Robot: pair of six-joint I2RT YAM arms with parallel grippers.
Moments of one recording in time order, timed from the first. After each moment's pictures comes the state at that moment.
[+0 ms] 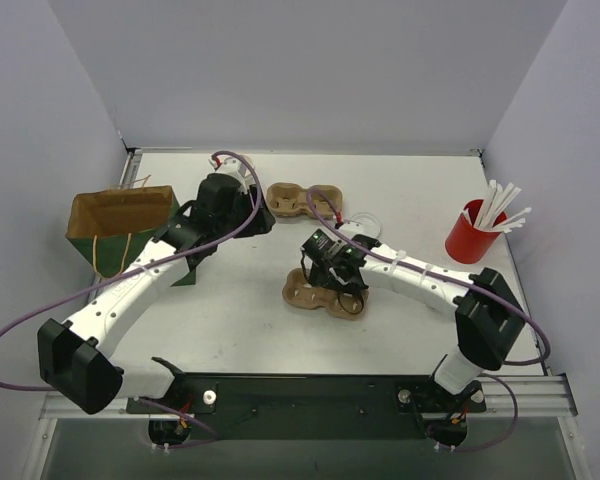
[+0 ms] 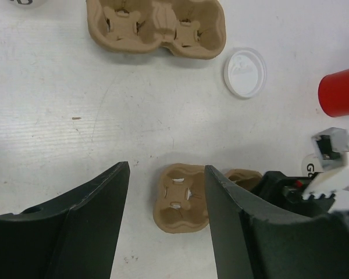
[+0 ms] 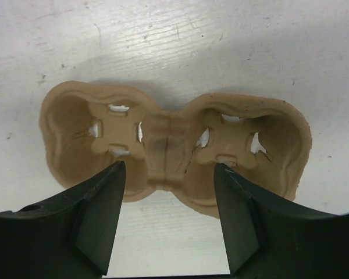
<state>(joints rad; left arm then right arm) -0.57 1.33 1.20 -0.47 -0.09 -0.58 0.88 1.58 1.15 -0.76 0.40 1.01</state>
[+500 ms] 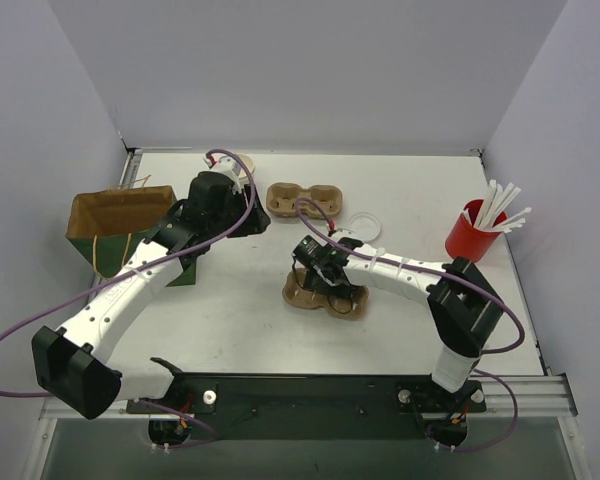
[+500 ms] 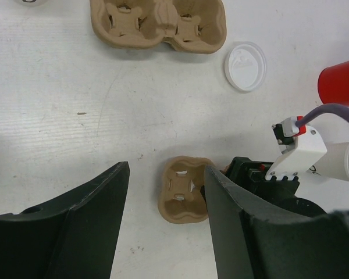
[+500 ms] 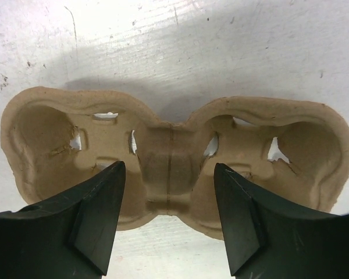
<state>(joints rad) -0.52 1.29 1.23 -0.52 -0.04 -0.54 0.89 1.72 1.16 -0.74 0.38 1.07</state>
